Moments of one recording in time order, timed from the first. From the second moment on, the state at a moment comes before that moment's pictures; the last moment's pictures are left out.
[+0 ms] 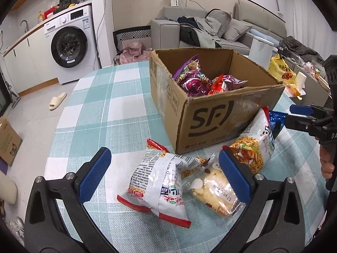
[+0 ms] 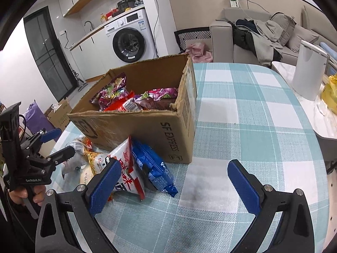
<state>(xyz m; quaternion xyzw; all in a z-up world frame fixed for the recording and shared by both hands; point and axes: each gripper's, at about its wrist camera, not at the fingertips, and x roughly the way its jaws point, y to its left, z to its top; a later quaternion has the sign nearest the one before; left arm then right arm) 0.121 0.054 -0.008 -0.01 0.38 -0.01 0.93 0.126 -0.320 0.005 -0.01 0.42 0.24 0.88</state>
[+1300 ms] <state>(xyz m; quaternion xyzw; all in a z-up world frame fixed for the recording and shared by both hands) 0.152 0.073 -0.062 -0.03 0.44 -0.04 0.89 0.134 -0.302 -0.031 -0.01 0.45 0.27 0.85</state>
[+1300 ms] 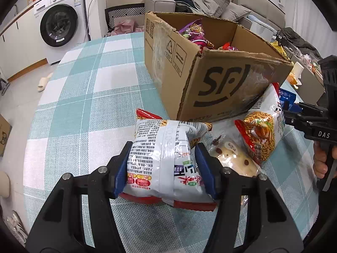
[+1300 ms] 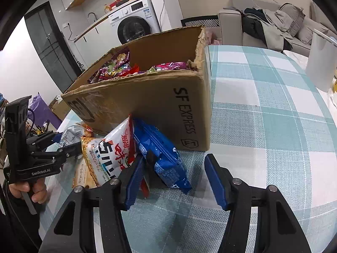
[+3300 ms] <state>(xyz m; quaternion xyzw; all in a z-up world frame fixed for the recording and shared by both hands) 0.083 0.070 0.050 -0.08 0.29 -0.04 0.95 0.096 -0.319 0.042 0.00 0.34 0.30 0.89</state>
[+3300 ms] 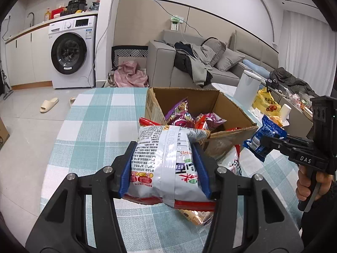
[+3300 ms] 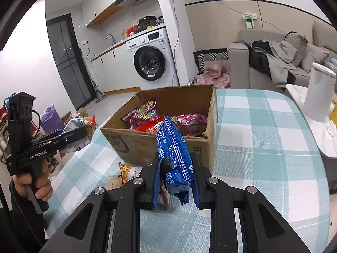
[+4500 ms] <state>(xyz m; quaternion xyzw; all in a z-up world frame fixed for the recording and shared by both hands) 0.134 0.031 0.086 -0.06 0.26 -0.05 0.96 0.105 -0.299 0.113 0.02 0.29 0.31 0.91</state>
